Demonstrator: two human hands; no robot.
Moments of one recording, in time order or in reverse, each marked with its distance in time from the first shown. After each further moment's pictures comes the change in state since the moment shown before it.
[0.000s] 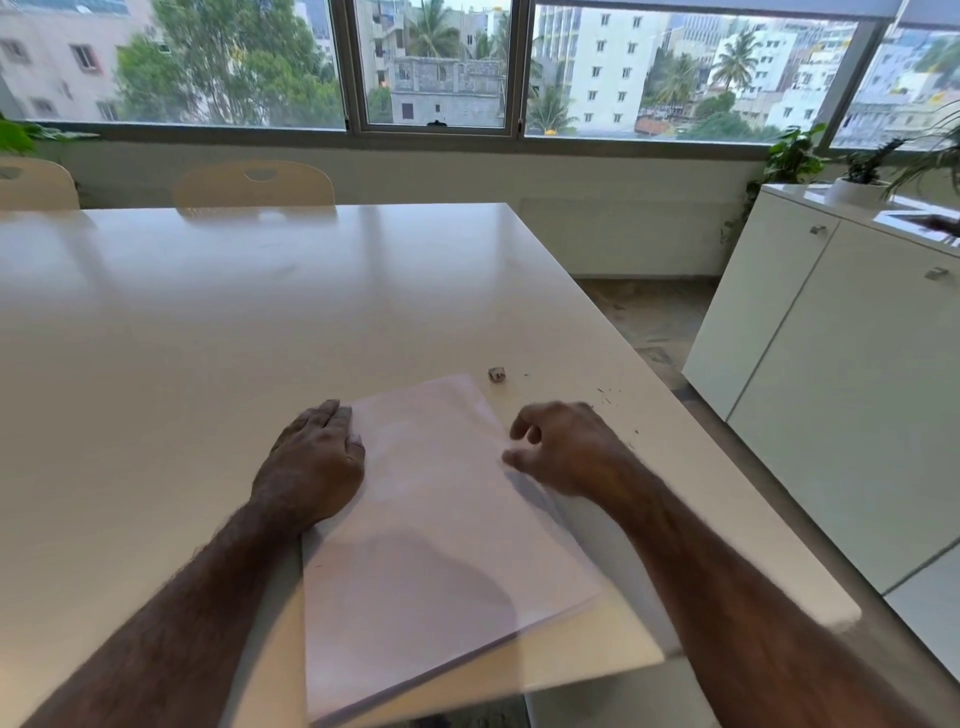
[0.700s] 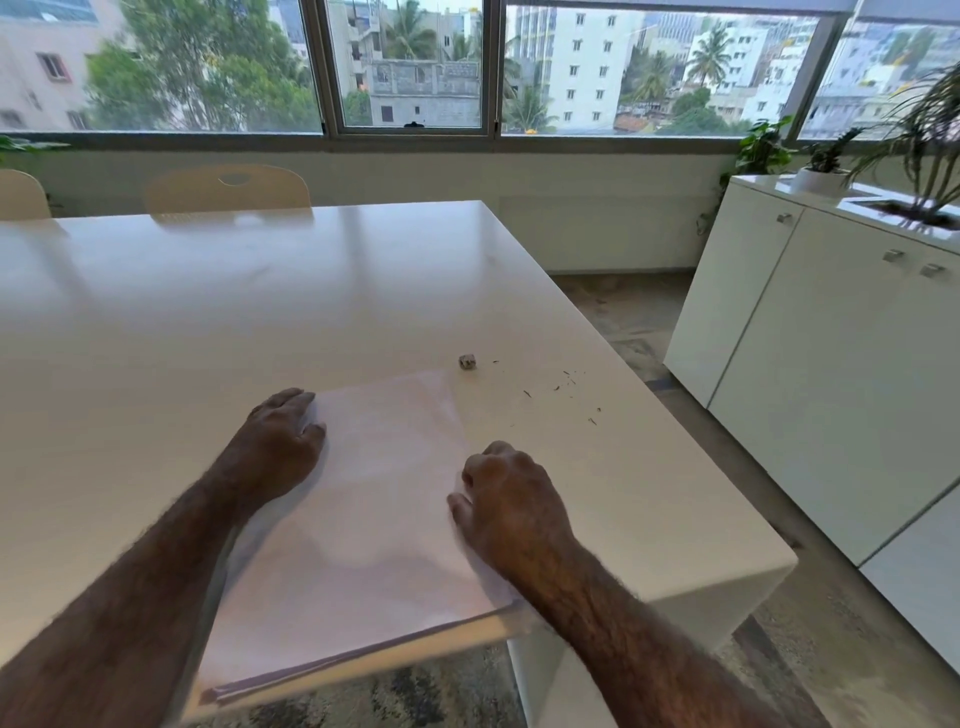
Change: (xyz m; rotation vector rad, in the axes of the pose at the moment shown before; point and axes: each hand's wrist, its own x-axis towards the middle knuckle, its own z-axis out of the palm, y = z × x) left_hand -0.010 -0.005 -0.023 -0.161 -0.012 -0.010; right_hand -0.069 -0.025 0.048 0.016 0.245 -0.101
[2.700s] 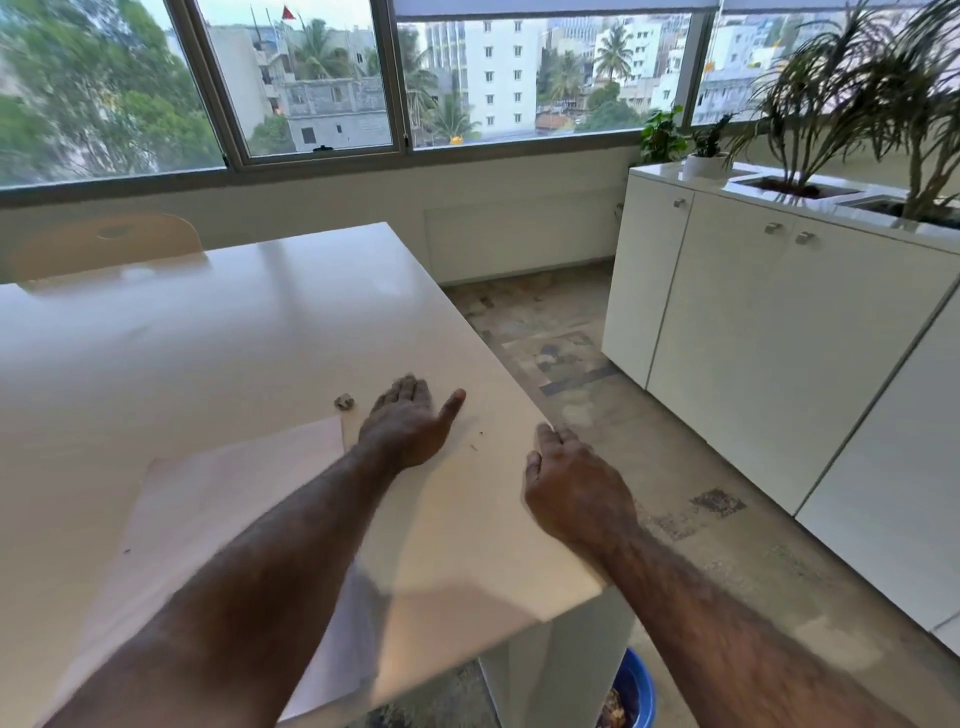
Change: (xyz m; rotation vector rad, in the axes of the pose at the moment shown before) left_hand 0.069 0.231 0.123 0.263 -0.278 0.253; right_hand 0.001 0.179 -0.052 -0.117 0.017 0.403
